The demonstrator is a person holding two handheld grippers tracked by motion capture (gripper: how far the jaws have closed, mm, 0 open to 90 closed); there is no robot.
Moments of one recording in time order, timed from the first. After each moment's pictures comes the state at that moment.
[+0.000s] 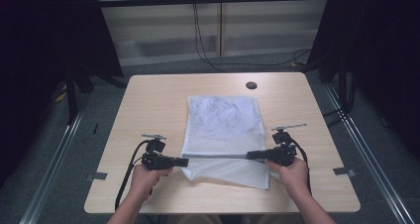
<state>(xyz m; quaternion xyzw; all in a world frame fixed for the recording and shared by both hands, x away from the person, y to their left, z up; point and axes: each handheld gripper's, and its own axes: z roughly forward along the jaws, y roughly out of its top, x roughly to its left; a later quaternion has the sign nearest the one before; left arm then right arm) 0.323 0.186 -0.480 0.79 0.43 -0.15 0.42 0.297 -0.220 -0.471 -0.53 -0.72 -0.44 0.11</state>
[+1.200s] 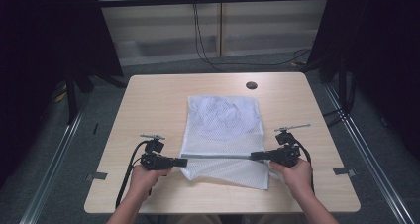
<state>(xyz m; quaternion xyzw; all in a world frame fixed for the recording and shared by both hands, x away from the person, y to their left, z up) 0.322 0.189 -0.480 0.78 0.43 -0.15 0.42 0.293 -0.228 -0.469 -0.53 -0.72 -0.44 0.11</state>
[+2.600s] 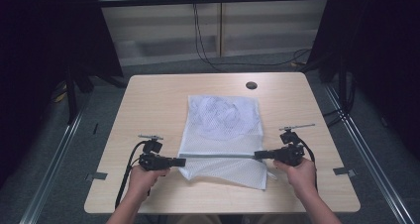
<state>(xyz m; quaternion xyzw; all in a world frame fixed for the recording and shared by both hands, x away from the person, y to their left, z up) 0.322 0.194 -0.480 0.78 0.44 -0.14 0.42 0.293 -0.240 -0.469 -0.53 -0.72 -0.44 0.11</state>
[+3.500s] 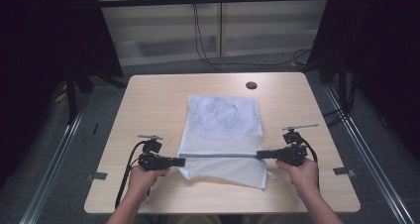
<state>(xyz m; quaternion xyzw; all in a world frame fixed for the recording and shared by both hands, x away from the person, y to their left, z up) 0.321 0.195 -0.480 0.78 0.44 -0.14 0.43 0.291 -0.247 -0.468 -0.54 -0.71 -0.44 0.11</state>
